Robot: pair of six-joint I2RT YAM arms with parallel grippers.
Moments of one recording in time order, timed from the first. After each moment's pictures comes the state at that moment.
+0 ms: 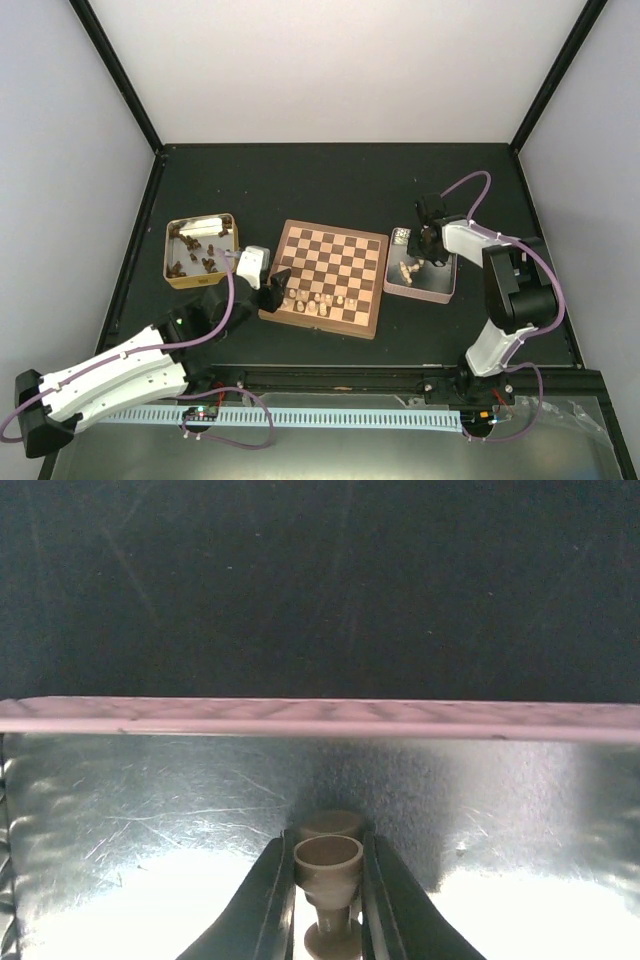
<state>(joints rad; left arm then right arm) -0.97 0.64 0.49 -0.28 -0.41 -0.49 0.24 1.72 0.96 -0.48 0.09 0.43</state>
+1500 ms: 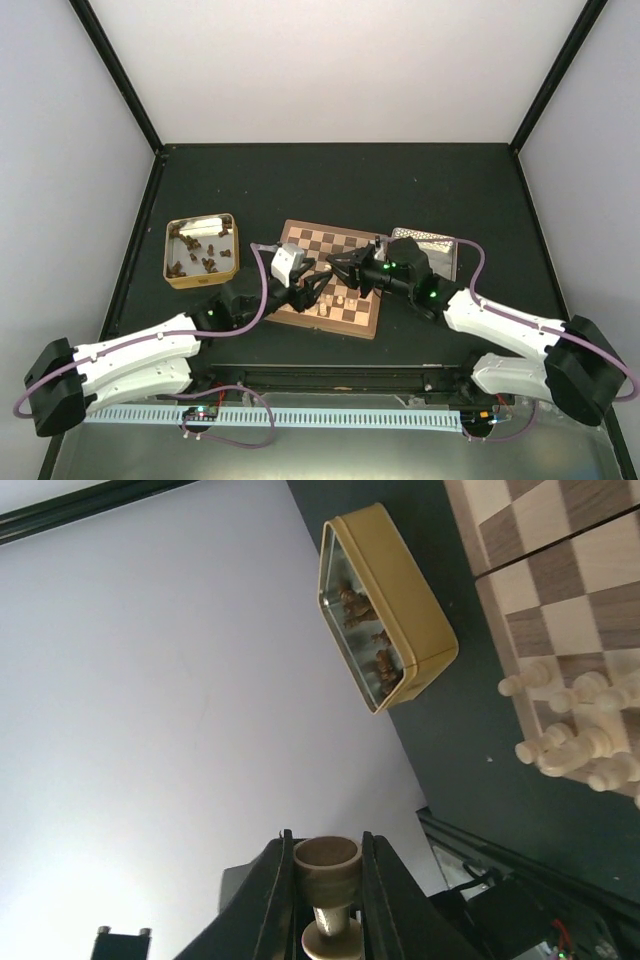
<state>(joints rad) -0.98 0.88 0.45 0.25 -0.09 -0.38 0.82 1.15 0.57 0.28 -0.30 1.78</state>
